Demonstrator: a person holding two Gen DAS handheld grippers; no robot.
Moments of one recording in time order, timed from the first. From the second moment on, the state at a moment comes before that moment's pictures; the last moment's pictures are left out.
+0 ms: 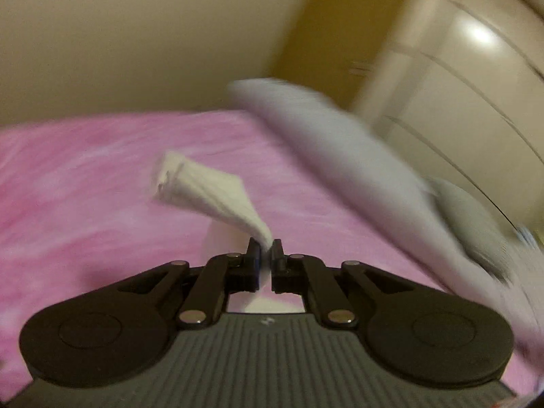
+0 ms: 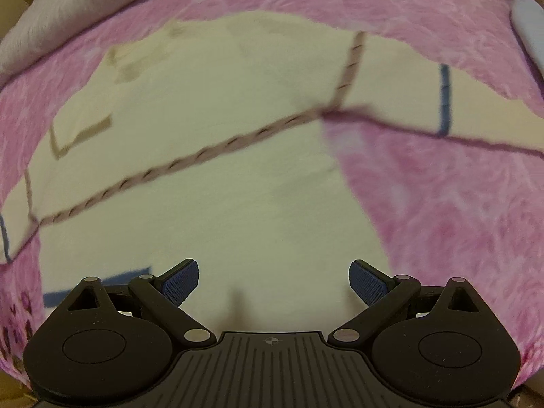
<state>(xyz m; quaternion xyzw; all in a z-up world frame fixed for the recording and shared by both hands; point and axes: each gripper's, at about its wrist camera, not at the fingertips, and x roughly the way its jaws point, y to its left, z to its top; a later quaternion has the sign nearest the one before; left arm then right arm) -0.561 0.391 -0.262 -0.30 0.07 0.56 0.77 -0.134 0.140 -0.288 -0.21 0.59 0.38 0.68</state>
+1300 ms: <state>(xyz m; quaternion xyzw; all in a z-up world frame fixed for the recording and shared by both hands) -0.442 0.314 -0.295 -0.36 0.25 0.51 0.74 0.008 0.211 -0.365 0.13 0.67 0.44 0.58</state>
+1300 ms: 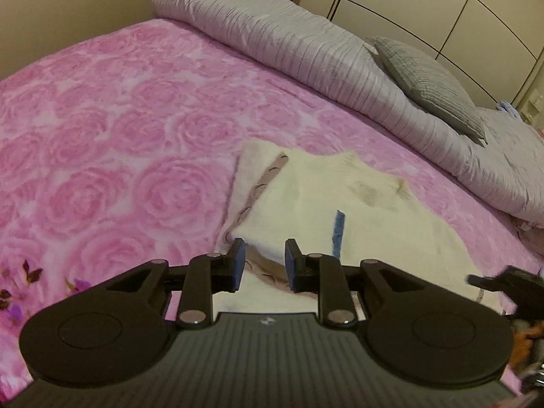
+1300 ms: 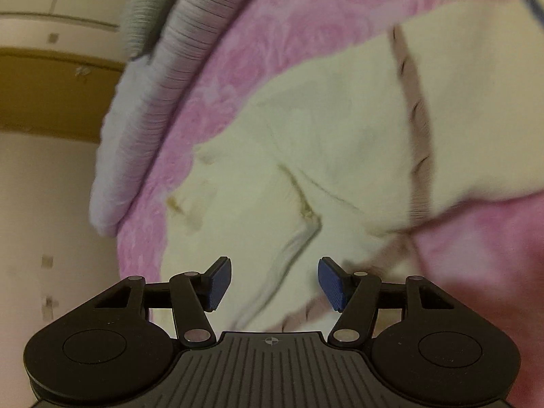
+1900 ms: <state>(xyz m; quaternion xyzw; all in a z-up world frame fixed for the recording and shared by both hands) -0.415 0.352 -0.327 -0.41 0.26 0.48 0.73 -0.001 0.215 -0.365 0.04 0.61 0.44 0.66</state>
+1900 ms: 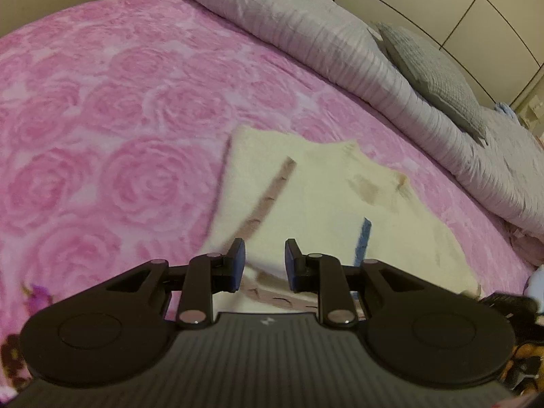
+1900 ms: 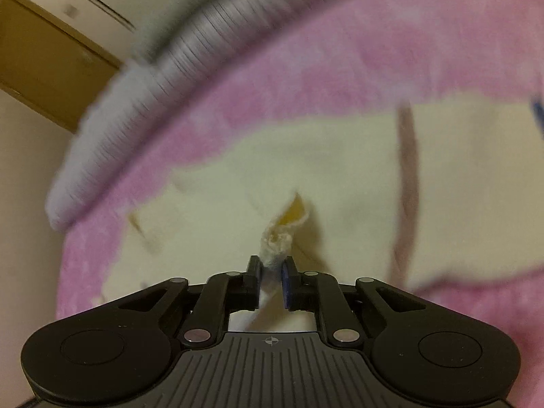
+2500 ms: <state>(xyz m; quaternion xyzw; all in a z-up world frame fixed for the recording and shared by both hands) -0.341 0.322 -0.308 -0.39 0.28 0.43 0.76 0.160 -0.054 -0.372 0.34 0.58 0.14 0.72</state>
